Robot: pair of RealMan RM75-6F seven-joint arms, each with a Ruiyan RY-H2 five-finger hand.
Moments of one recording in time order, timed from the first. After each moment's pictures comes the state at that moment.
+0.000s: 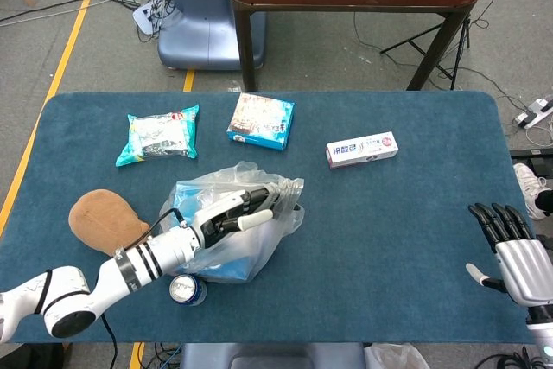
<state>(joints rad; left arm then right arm) -0.99 -1.01 -0.32 -2.02 1.28 0.58 -1.37 0.07 -0.98 -0.01 -1.69 -1.59 1.46 0.02</state>
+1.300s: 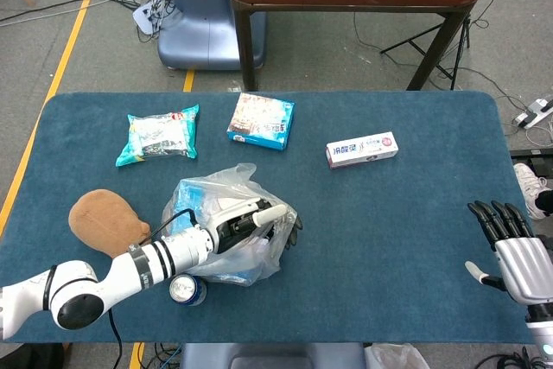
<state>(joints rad) -0.97 -1.02 -0.54 -2.04 0.95 0.27 -1.16 0.07 -0.97 0.00 -1.70 -1.59 1.46 0.01</state>
